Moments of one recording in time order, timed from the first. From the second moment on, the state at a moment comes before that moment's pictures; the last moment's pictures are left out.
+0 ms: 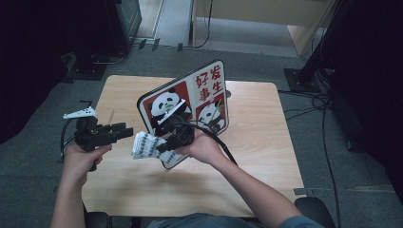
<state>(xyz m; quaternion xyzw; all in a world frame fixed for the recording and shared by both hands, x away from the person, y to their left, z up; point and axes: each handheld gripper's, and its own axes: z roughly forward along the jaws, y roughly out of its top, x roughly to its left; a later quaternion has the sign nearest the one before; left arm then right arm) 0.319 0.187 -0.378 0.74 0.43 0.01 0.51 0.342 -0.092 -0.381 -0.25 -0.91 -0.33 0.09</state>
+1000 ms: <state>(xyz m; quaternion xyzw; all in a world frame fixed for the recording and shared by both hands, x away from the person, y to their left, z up) 0.317 0.168 -0.373 0.76 0.40 0.00 0.52 0.337 -0.095 -0.417 -0.25 -0.91 -0.31 0.10</state>
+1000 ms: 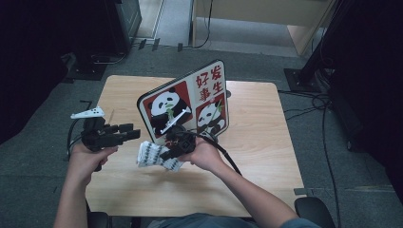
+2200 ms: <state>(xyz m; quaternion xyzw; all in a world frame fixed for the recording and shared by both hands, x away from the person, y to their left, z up) 0.322 0.135 -0.381 0.77 0.38 -0.03 0.52 0.333 -0.110 -0.468 -0.24 -0.92 -0.29 0.10</state>
